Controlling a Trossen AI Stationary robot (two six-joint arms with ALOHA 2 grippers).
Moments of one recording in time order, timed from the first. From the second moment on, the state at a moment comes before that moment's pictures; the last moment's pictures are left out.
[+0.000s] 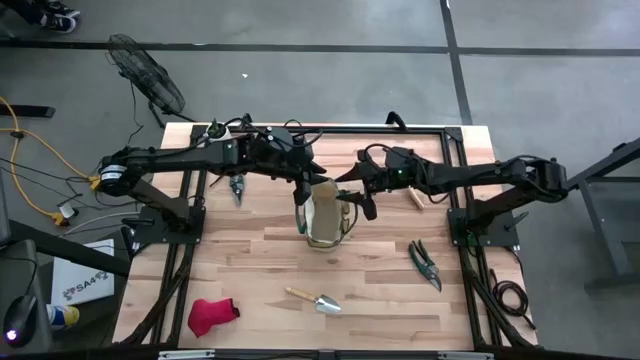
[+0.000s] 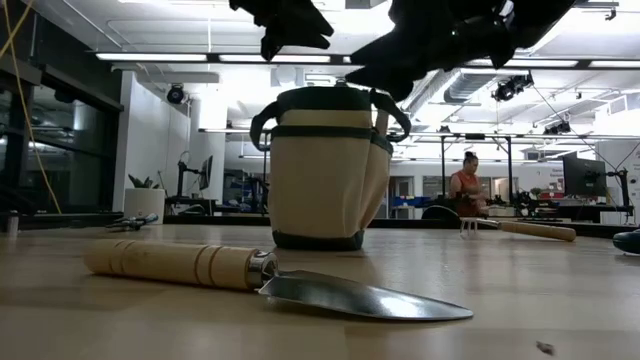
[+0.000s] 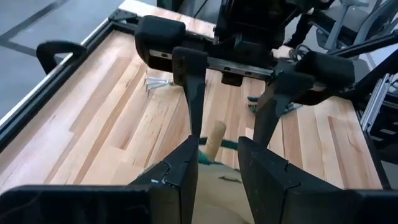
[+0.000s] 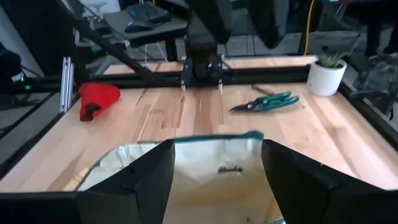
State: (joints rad) left arm 0.17 1.42 1.30 -0.33 0.07 -0.19; right arm -0.21 1.35 0.75 0.36 -0.28 0.01
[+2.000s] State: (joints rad) left arm 0.17 1.33 1.30 -0.48 0.05 -0.16; right arm -0.19 0.94 0.75 -0.85 -0.10 0.75
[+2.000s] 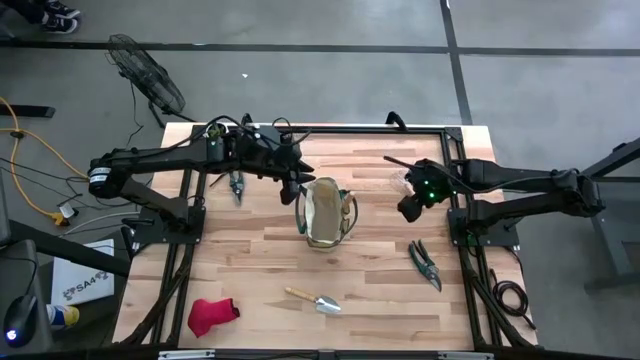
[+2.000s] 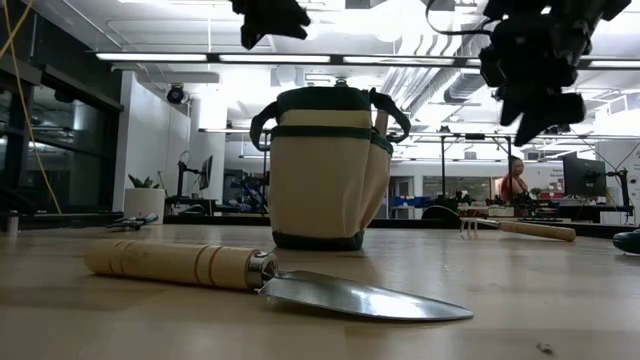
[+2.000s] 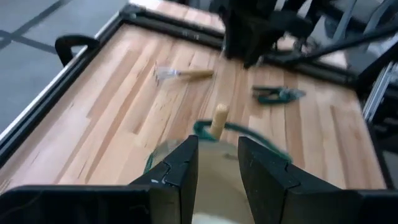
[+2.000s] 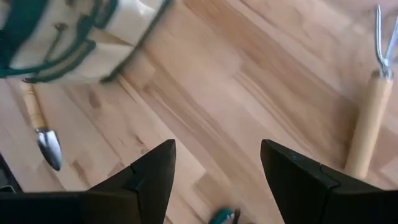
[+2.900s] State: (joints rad) left arm 0.04 1.33 1.29 -0.97 0.12 -0.05; right arm -0.03 0.95 0.75 -0.92 0.00 1.03
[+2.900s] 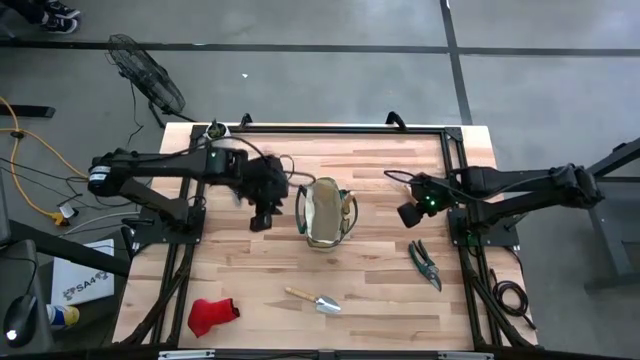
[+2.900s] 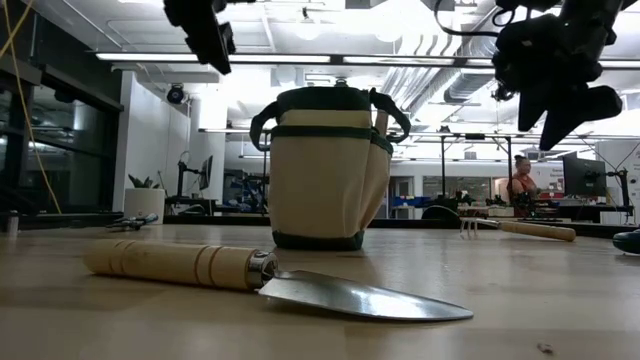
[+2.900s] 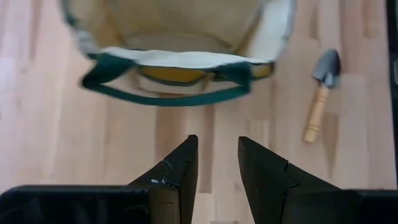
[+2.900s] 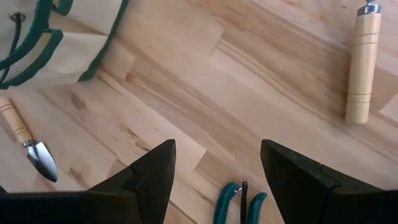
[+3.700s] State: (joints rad) left arm -0.39 1.41 1.01 -0.62 0.03 -0.29; right arm 0.13 0.95 0.75 -0.84 0.04 1.02
